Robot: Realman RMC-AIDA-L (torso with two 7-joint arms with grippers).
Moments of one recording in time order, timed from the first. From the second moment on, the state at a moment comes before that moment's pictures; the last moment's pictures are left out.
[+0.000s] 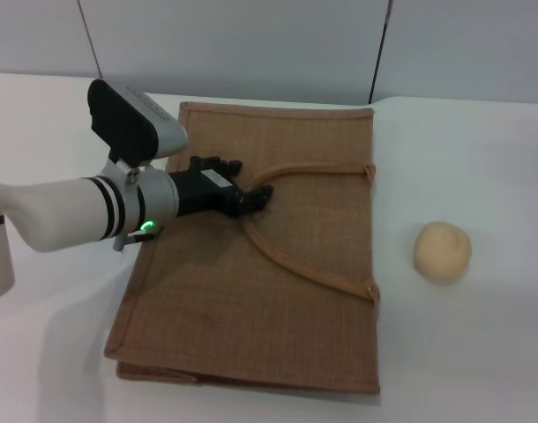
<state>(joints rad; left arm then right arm) -0.85 -2.04 1.24 0.06 -1.95 -0.72 2.22 0.70 2.02 -0.36 -0.12 -0.89 -0.64 0.24</state>
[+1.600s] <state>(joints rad) -0.91 -2.04 1.23 0.08 -2.03 -0.61 2.19 0.71 2.02 -0.37 -0.11 -0.90 -0.62 0.25</state>
